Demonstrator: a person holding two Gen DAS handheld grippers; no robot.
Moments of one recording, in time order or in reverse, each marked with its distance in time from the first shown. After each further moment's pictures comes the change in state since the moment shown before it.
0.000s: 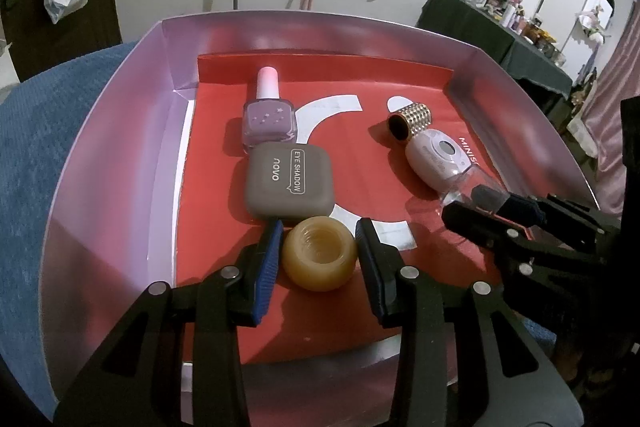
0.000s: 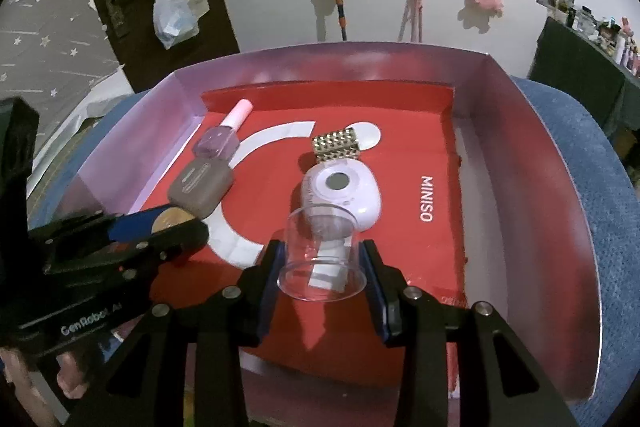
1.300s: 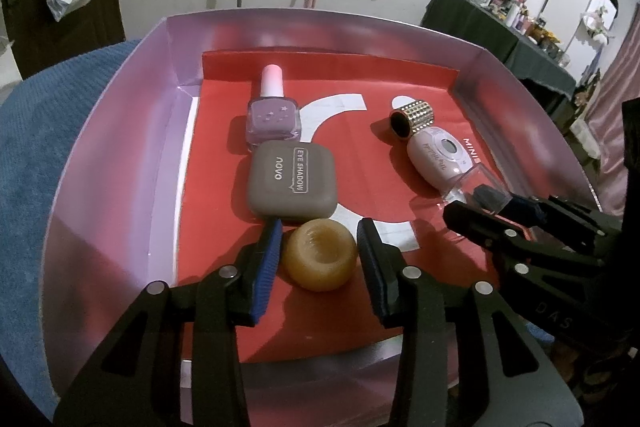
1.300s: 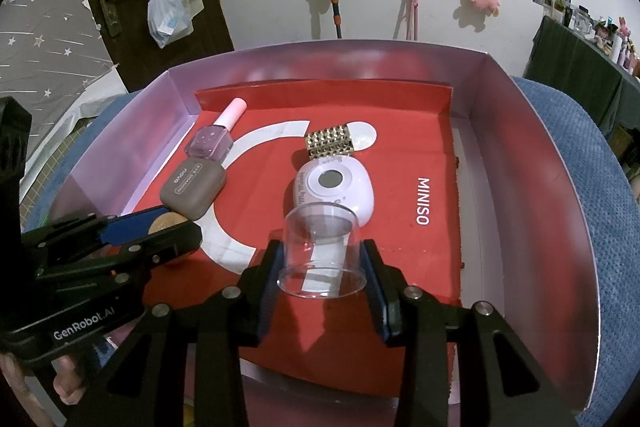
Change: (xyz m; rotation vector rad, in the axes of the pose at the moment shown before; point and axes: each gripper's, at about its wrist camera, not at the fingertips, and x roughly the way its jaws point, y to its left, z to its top) left arm 0.001 -0.002 0.000 0.002 0.003 0.028; right arm 0.005 0.004 0.004 -0.004 0.011 -0.023
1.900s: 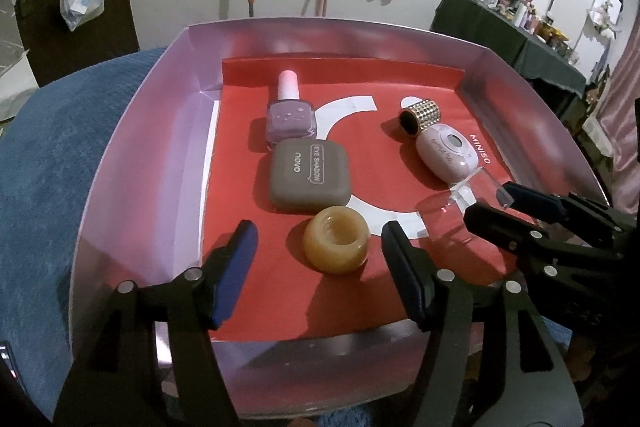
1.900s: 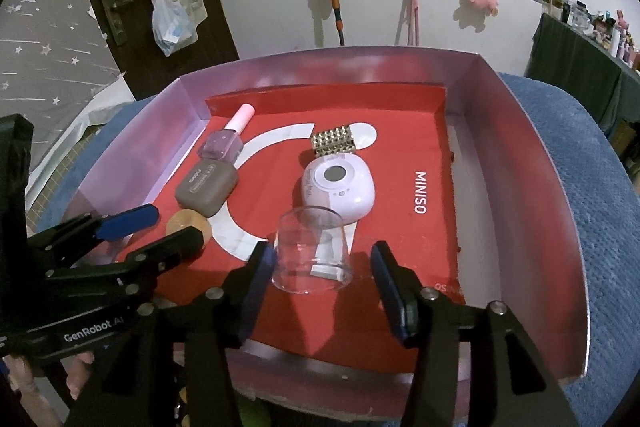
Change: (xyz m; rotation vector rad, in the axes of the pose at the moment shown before) left arm -0.012 -0.001 -0.008 0.006 -0.027 0.048; right arm -0.015 -0.003 -0.008 0.020 -0.025 0.031
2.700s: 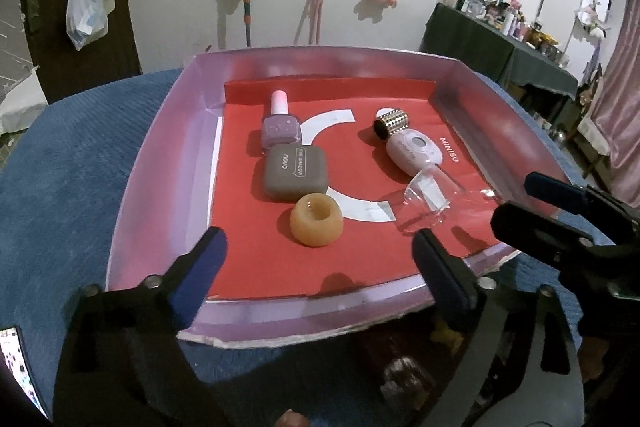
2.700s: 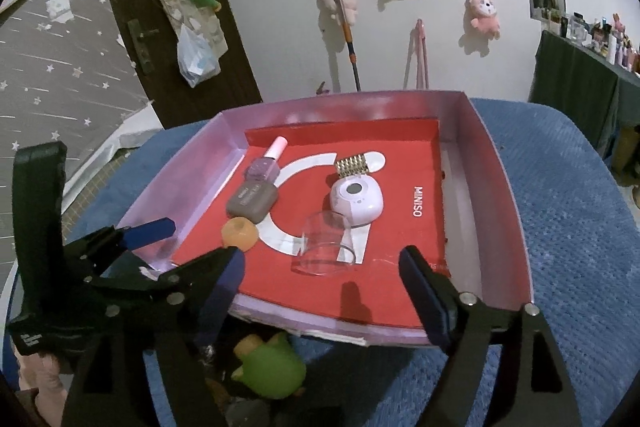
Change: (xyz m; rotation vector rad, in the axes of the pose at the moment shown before) left arm -0.039 -0.012 -0.014 0.029 -0.083 0.002; right arm -0.061 0.004 -0.016 0.008 -0.128 0.072
